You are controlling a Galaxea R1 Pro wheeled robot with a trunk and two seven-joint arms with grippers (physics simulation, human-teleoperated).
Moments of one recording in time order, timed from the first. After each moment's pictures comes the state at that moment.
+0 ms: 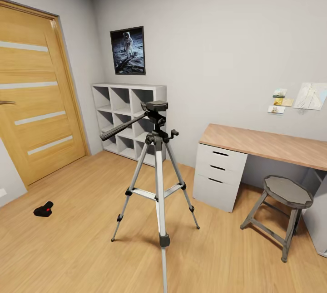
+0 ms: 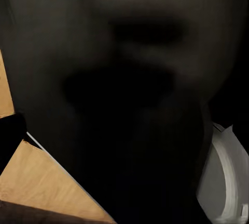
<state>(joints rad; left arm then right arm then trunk) 0.08 -0.07 0.00 -0.03 0.01 0.00 0.00 0.01 -0.08 -0.01 0.02 0.00 -0.03 0.01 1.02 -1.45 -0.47</state>
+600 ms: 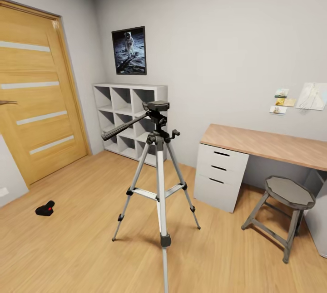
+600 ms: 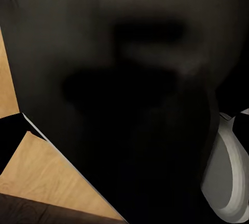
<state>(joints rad) 0.10 -0.07 0.00 -0.03 0.01 0.00 0.00 0.01 -0.09 -0.01 0.02 0.00 -0.03 0.01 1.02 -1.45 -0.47</state>
